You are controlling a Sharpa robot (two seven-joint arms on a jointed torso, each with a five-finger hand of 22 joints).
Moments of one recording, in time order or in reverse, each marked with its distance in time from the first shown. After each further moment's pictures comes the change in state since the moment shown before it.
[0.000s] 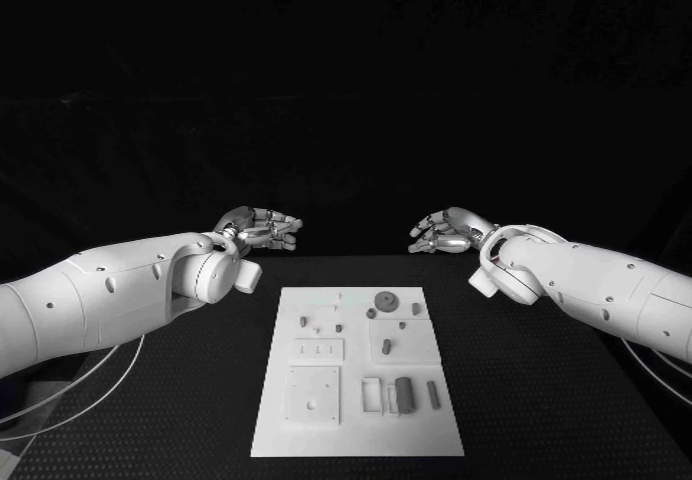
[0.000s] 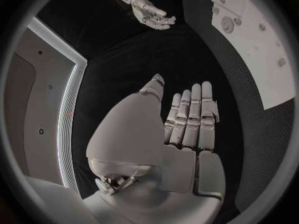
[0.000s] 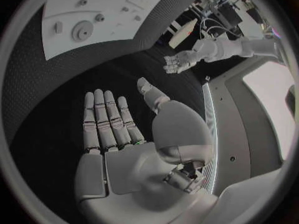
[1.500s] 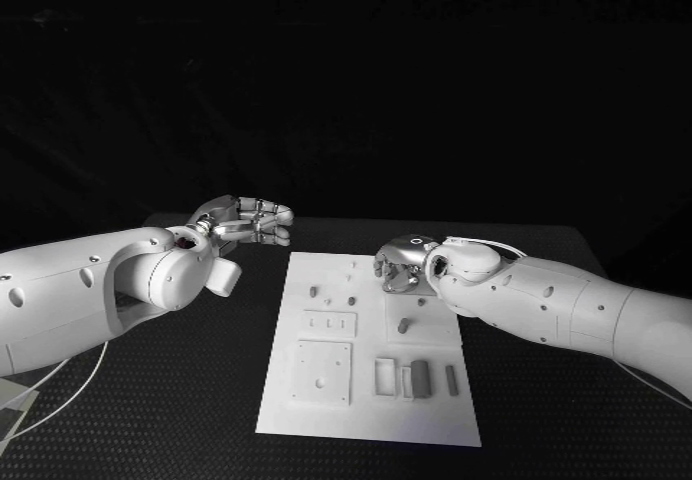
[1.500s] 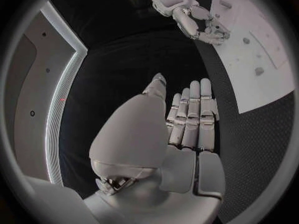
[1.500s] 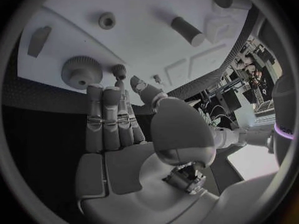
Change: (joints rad) left arm 0.080 -0.151 0.000 0.283 0.012 0.027 -0.004; left_hand 0.050 0.005 -0.082 0.033 0.000 0.021 0.001 -0.034 -0.034 0.060 -0.002 -0.027 0.002 0.073 -0.019 0.008 0.035 0.006 0.068 -0.023 0.011 -0.003; right arm -0.065 0.095 0.001 0.039 -0.802 0.002 -0.143; right_hand 0.085 -0.054 0.148 -0.017 0.003 0.218 -0.010 -0.046 0.037 0.279 -0.121 -0.096 0.062 0.520 -0.199 0.556 0.406 -0.041 0.549 -0.253 0.569 0.029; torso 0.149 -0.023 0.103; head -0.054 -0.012
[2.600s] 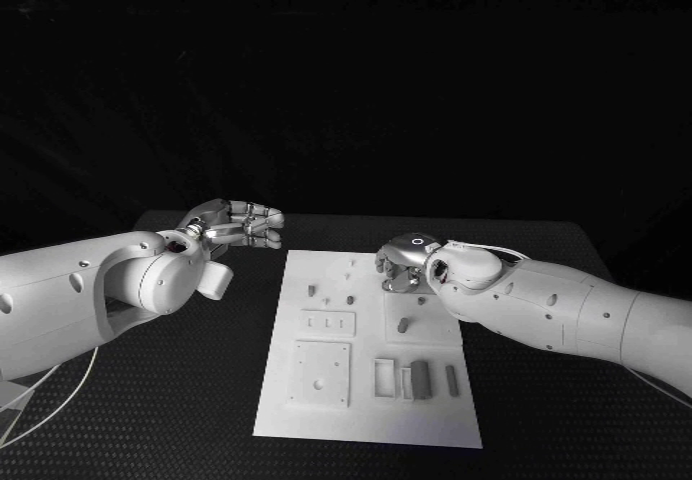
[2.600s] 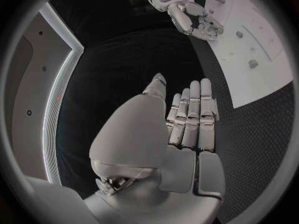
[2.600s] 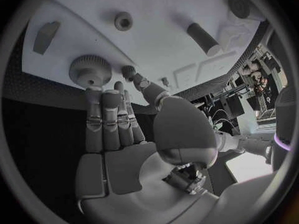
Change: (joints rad) left arm 0.001 -0.008 0.000 -0.011 0.000 0.000 -0.004; left_hand 0.000 0.000 -0.003 -0.002 0.000 0.000 0.000 -0.004 -0.004 0.000 0.000 -0.008 -0.001 0.000 0.000 -0.007 0.006 -0.014 0.004 -0.004 -0.004 -0.002; right arm 0.000 -0.036 0.000 0.061 -0.078 -0.061 -0.079; right_hand -0.024 -0.047 0.014 0.003 0.000 0.011 0.001 -0.012 -0.005 -0.025 0.007 -0.001 -0.020 0.007 0.017 0.070 0.016 -0.017 0.011 -0.010 0.061 0.001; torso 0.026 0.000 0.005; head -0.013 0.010
